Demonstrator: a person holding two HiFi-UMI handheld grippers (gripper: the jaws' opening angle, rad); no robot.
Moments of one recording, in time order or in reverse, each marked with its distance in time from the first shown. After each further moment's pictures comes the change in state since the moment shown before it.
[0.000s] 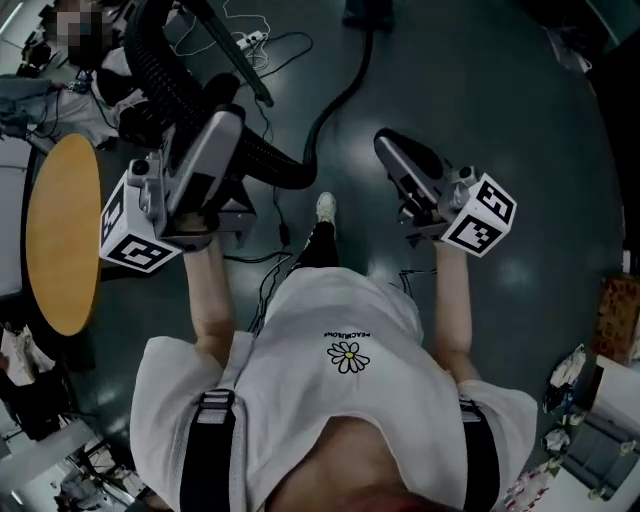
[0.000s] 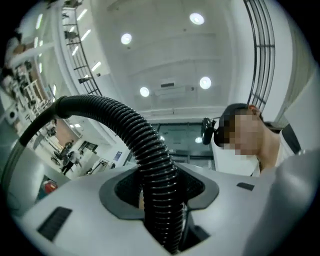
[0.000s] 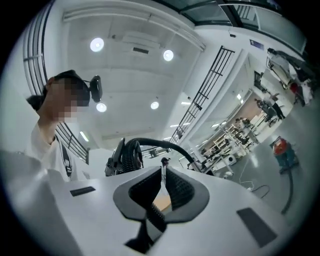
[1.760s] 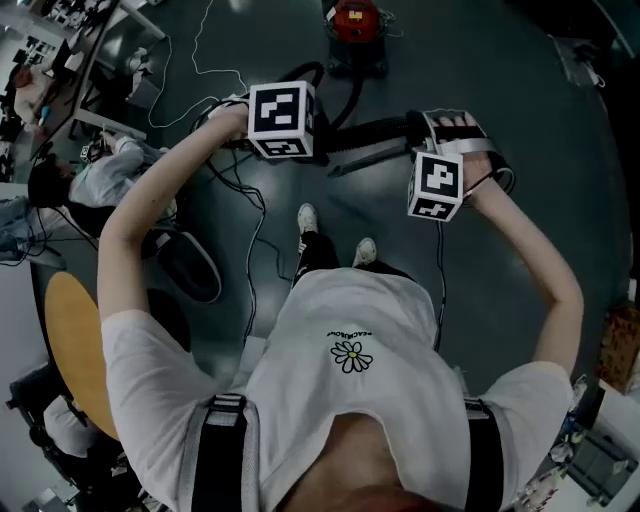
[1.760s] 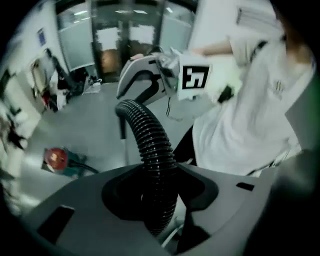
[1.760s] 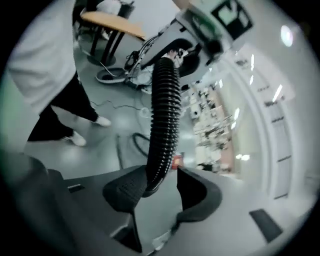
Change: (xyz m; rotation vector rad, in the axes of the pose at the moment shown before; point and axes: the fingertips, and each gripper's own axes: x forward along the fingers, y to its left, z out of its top) left arm 0.185 0.602 -0.246 0.383 1.845 -0.570; right arm 0.120 -0.627 0.125 -1.413 1.490 -0.453
